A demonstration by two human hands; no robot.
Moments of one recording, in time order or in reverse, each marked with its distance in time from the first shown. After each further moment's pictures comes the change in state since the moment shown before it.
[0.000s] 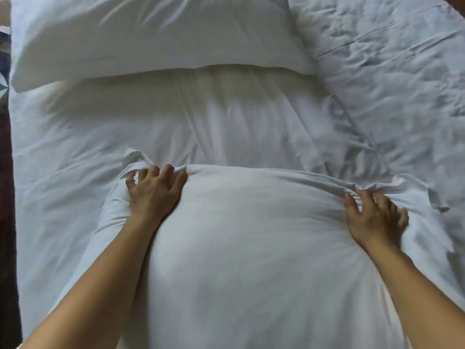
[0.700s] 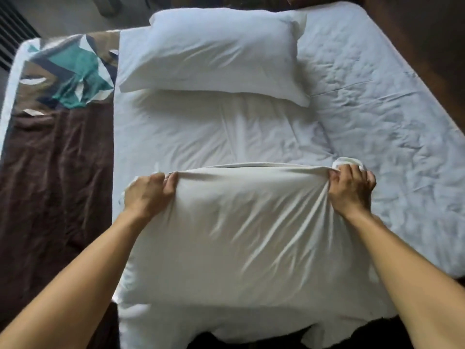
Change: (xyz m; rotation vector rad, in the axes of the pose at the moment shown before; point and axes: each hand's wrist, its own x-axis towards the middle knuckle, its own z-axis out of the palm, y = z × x) left_hand -0.201 -0.051 -0.217 -0.074 0.006 -0.182; right_hand -0.074 -0.025 -0.187 0.129 0.262 -0.415
